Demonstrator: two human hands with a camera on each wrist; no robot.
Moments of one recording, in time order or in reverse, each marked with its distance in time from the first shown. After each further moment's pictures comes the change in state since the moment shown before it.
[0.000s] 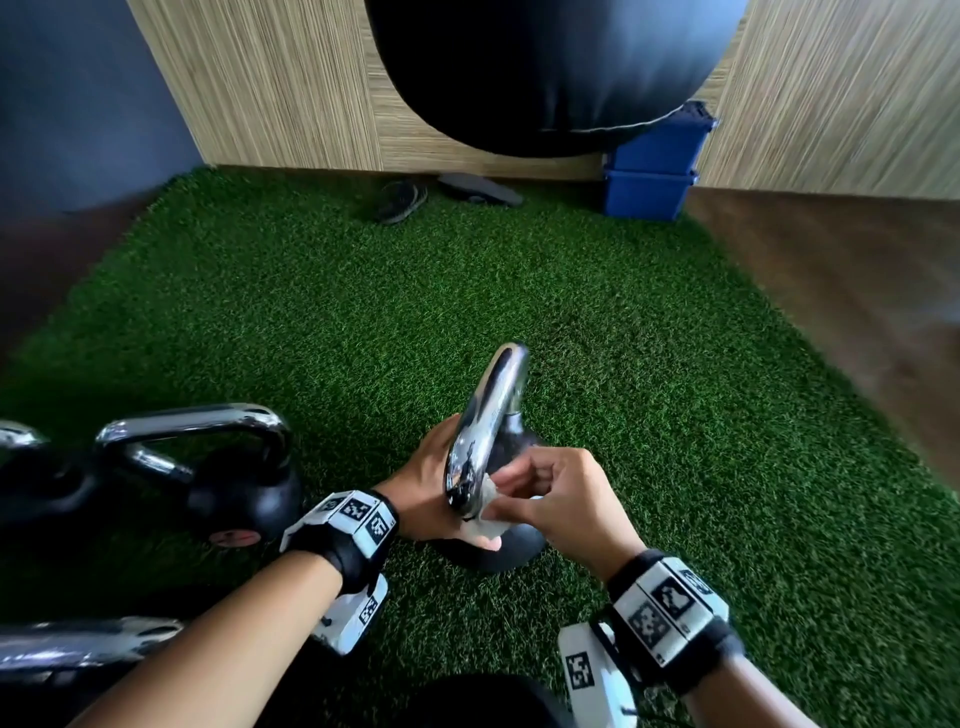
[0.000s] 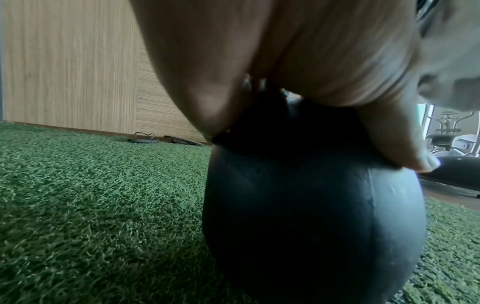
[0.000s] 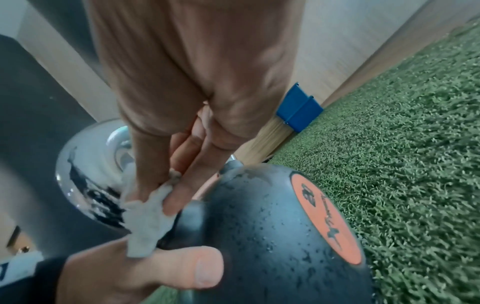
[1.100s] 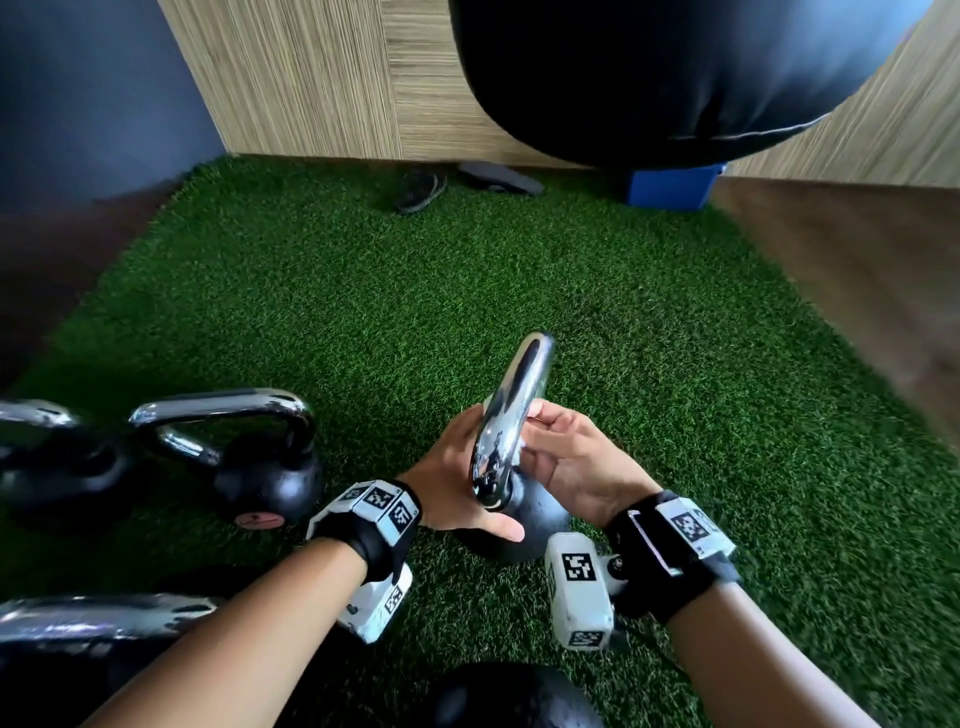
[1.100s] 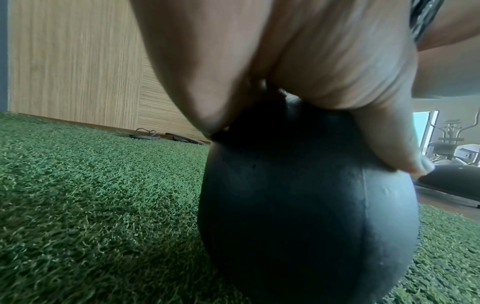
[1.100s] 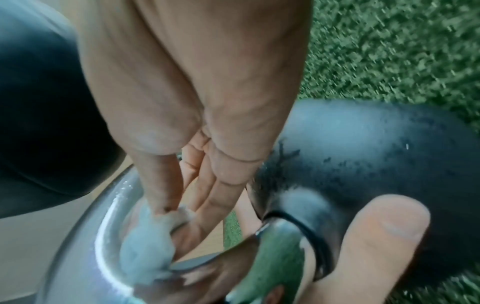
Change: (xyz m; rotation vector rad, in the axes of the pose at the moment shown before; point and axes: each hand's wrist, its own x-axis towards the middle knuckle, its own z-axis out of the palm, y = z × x) left_hand 0.002 -0.011 0.005 0.133 -0.099 0.023; right_hand 0.040 0.001 -0.007 0.857 -0.431 0.112
